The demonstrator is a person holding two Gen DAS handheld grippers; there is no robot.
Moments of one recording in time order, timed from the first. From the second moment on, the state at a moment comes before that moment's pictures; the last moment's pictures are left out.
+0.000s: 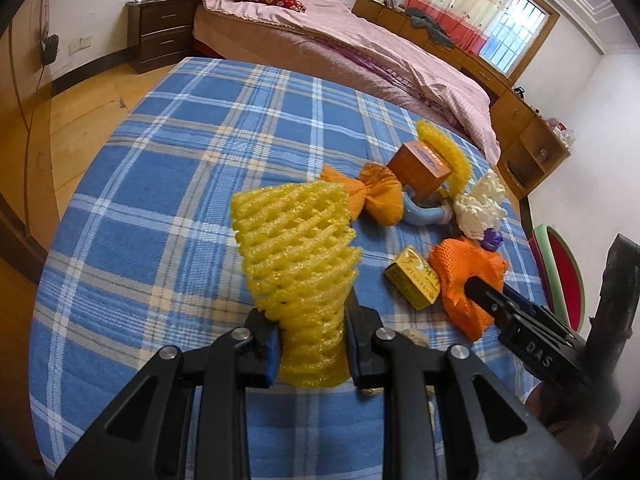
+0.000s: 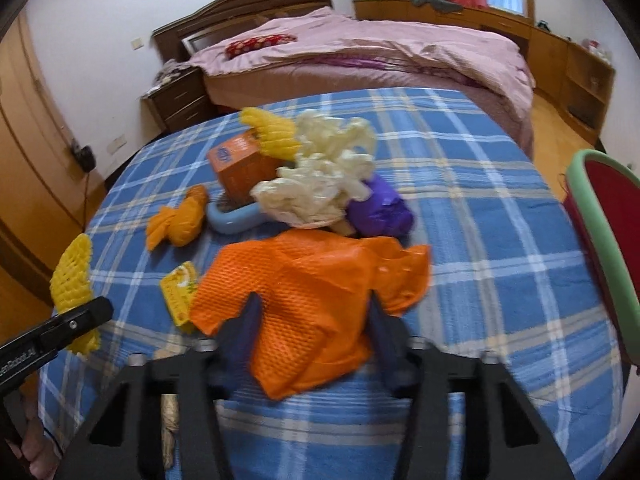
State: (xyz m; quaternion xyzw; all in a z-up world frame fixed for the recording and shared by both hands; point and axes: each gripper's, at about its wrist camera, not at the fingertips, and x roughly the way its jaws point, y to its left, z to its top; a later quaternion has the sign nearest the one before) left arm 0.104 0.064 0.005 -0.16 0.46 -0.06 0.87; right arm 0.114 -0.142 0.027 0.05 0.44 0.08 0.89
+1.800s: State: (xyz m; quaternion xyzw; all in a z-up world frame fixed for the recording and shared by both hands) left arm 0.069 0.015 0.042 -0.14 0.43 -0.13 0.88; right arm 0.037 -0.200 0.091 0.15 0.34 0.12 0.92
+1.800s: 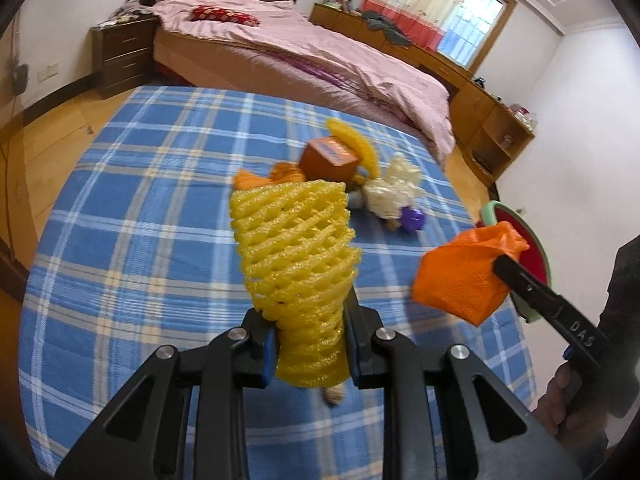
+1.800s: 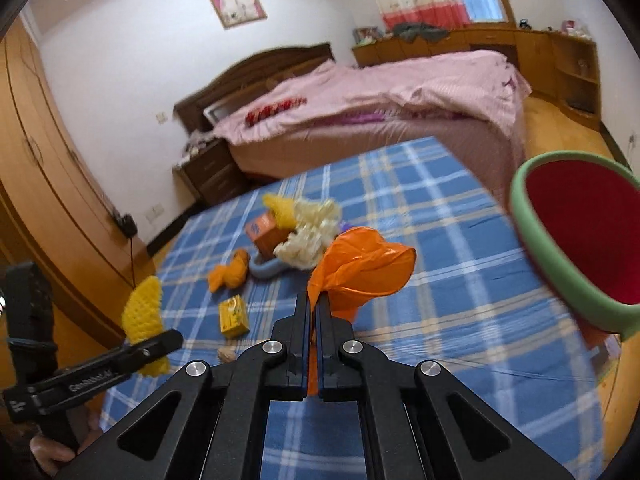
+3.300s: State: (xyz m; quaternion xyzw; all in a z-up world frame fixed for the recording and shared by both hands) left arm 0.148 -0.330 0.046 0.04 0.46 -0.35 0.82; right arm 0.009 -0.464 0.063 0.28 0.27 -0.08 0.92
